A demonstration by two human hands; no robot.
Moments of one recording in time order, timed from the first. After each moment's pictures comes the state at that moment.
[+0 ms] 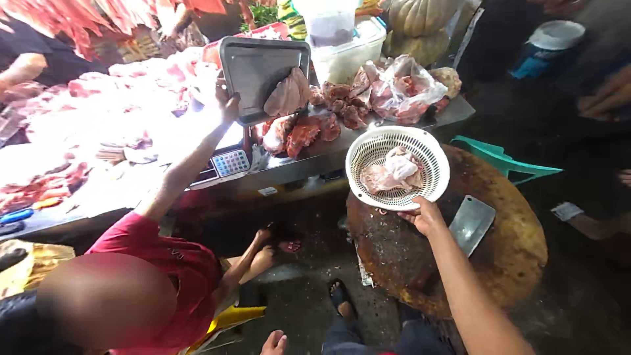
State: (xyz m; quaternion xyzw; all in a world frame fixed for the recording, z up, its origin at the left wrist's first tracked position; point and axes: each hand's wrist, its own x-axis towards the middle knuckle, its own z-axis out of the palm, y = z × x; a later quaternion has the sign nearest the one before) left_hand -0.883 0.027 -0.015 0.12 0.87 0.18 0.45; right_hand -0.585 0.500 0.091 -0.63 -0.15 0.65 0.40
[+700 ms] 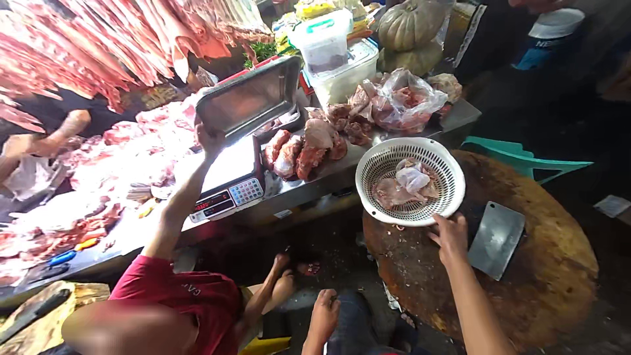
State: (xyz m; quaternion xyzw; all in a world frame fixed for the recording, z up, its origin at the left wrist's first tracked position) left_hand -0.880 0.209 0.011 0.44 0.79 0.16 0.40; right_hand -0.589 0.461 0.088 -0.67 -0.24 0.51 0.49
